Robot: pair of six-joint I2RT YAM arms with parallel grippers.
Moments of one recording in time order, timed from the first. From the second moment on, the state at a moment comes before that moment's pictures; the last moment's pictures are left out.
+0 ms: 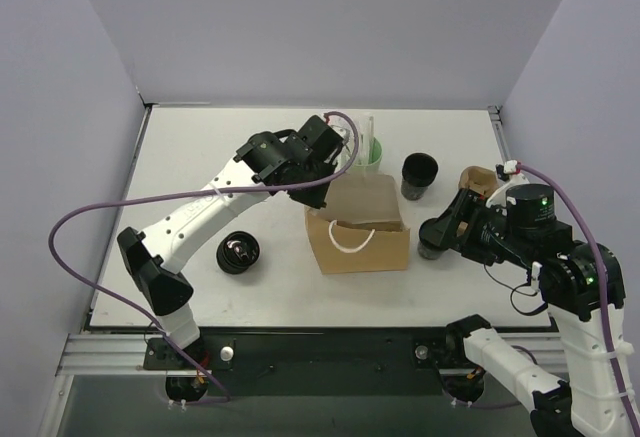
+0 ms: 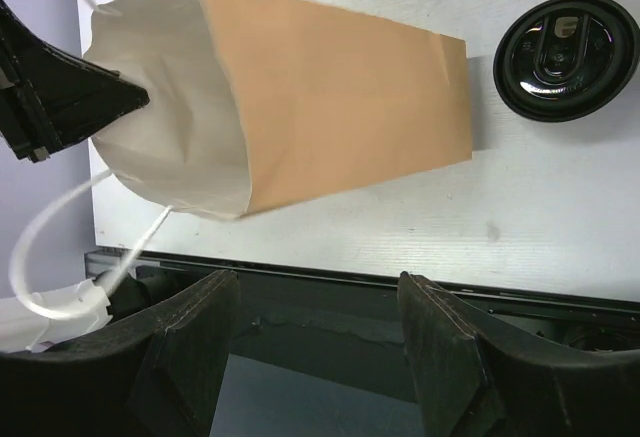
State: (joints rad) left arm -0.89 1.76 1.99 -1.21 -0.13 -0.39; right arm 0.33 0.83 1.42 -1.32 -0.12 0.64
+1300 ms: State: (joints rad) left arm -0.80 1.84 2.06 -1.11 -0.12 -0.35; right arm 0.33 0.90 1.42 -1.30 0.04 0.59
